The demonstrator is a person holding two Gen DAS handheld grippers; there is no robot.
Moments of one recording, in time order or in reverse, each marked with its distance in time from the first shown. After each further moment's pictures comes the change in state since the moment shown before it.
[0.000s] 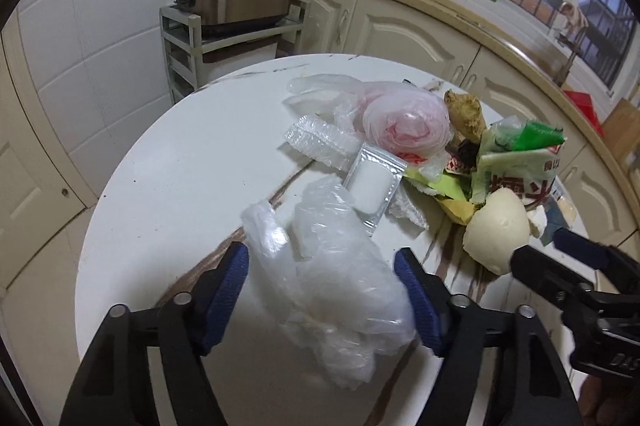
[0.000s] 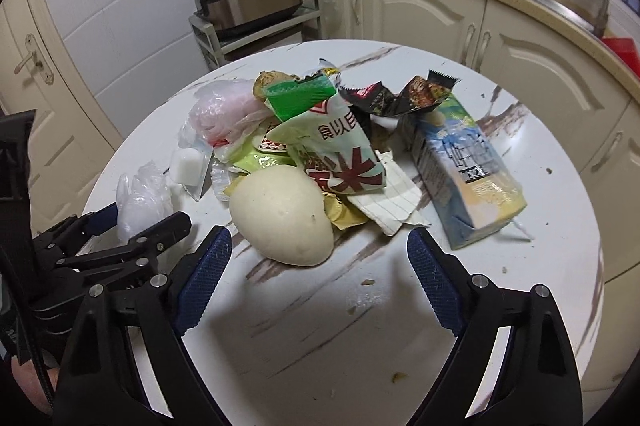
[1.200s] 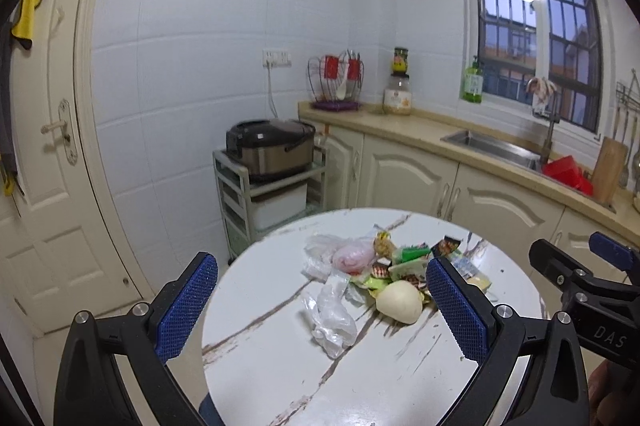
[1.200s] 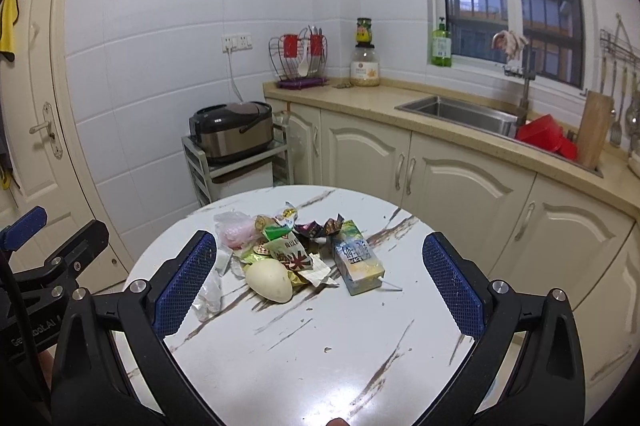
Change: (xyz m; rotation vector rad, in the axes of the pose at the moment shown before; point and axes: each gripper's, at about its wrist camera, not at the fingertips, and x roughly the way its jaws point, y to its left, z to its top) left arm -0.198 -0.098 -0.103 0.051 -0.432 0.148; right arm -0.203 0.006 -0.027 0.004 -0.454 -0.148
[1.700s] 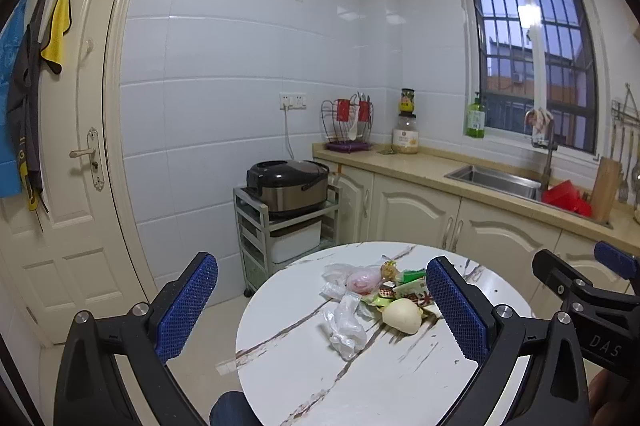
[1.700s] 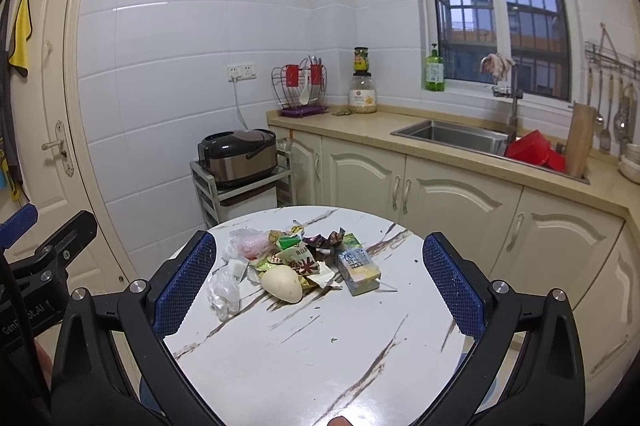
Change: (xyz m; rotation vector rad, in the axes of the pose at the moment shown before) left arm -0.097 -0.004 -0.027 0.010 -0.160 0.049; right arm -0.069 0.008 -0.006 0.010 -0.112 0.002
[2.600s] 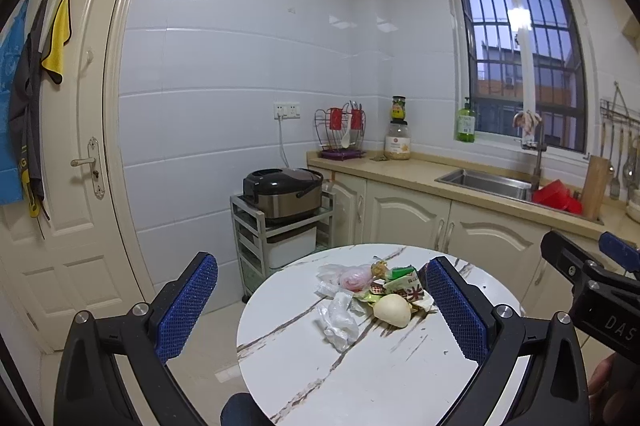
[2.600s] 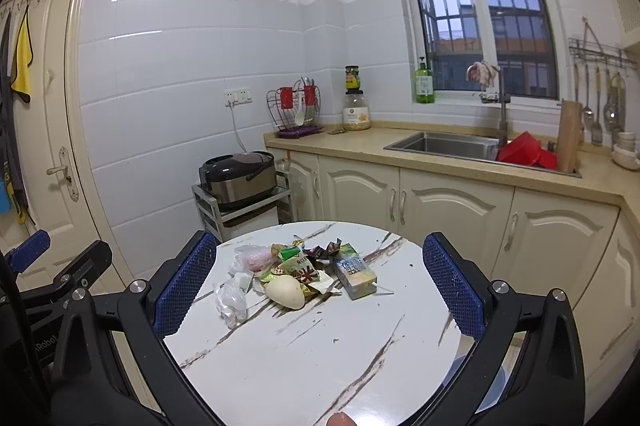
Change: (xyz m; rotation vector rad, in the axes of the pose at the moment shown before) left arm -0.048 -0.003 -0.008 0.017 -0.044 -0.014; right arm -0.041 -0.010 -0.003 0.061 -0.076 -0.001
